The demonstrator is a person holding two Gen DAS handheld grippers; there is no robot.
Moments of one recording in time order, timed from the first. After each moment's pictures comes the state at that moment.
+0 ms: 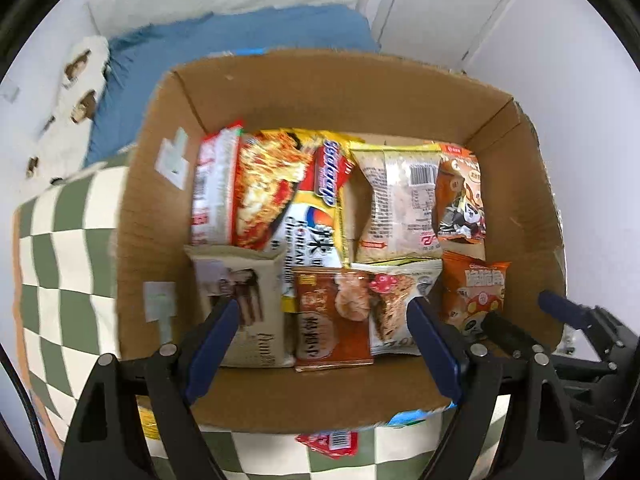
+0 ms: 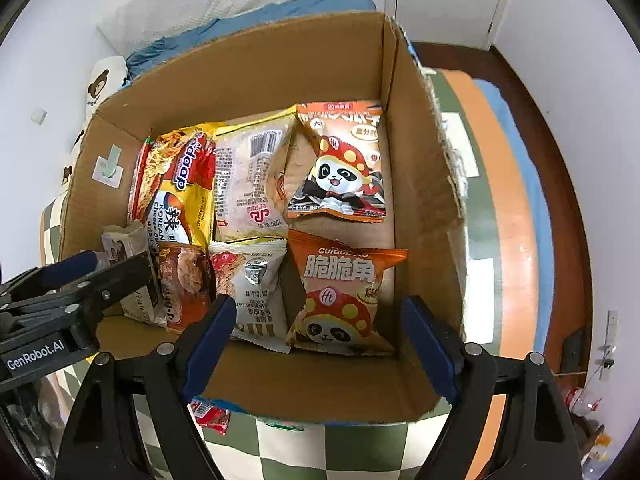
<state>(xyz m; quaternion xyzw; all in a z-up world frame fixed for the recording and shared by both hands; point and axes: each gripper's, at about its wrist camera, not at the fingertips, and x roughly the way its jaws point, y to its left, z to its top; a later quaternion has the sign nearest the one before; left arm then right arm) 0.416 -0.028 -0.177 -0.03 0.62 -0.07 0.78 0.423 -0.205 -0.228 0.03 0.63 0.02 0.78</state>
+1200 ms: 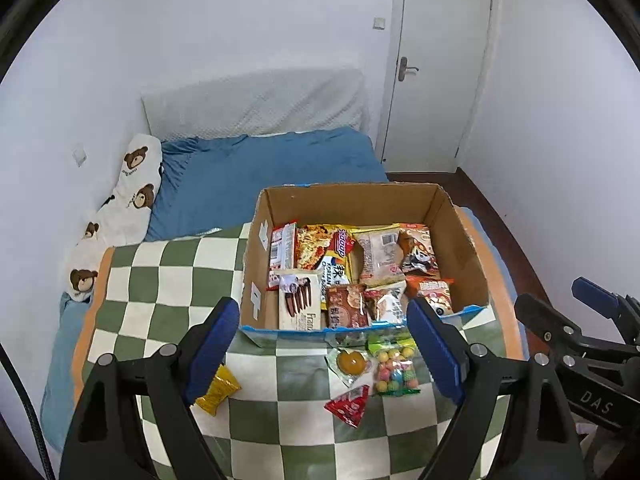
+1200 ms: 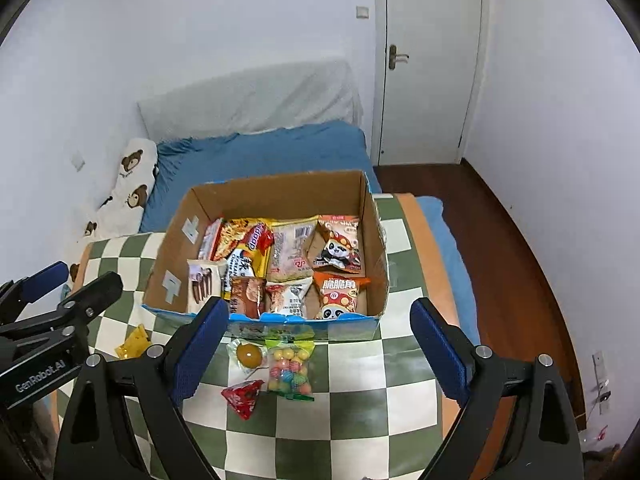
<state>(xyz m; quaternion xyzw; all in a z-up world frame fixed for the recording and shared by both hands) 0.274 -0.017 -0.032 -0.01 0.43 -0.04 0.90 0.254 -0.182 -0.055 0.00 0.42 0.00 0.91</state>
